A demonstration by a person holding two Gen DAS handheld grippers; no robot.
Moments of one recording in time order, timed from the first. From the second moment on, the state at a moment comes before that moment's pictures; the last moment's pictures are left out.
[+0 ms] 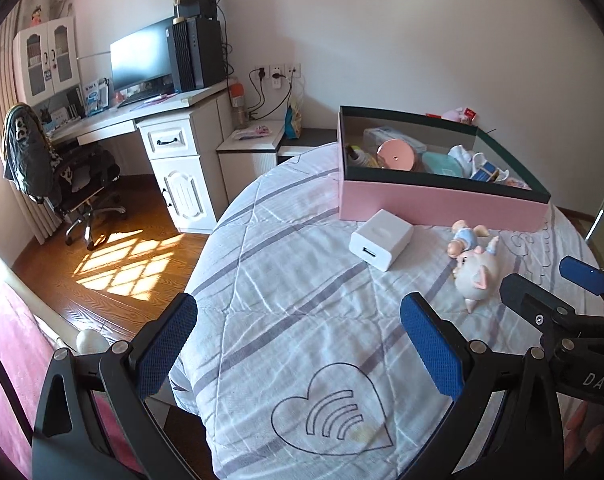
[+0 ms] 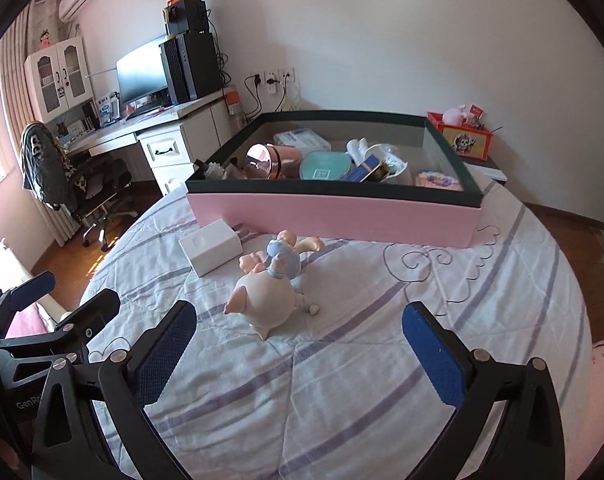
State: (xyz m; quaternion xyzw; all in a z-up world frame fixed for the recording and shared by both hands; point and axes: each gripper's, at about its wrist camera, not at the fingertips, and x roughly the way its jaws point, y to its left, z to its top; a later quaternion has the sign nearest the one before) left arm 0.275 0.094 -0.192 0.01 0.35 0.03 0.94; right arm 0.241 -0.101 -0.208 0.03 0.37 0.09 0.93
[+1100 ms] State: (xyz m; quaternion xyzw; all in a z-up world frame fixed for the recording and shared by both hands) left arm 0.393 0.004 -0.232 0.09 0.42 -0.10 0.90; right arm 0.304 -0.136 -0.245 0.01 0.43 0.10 0.90
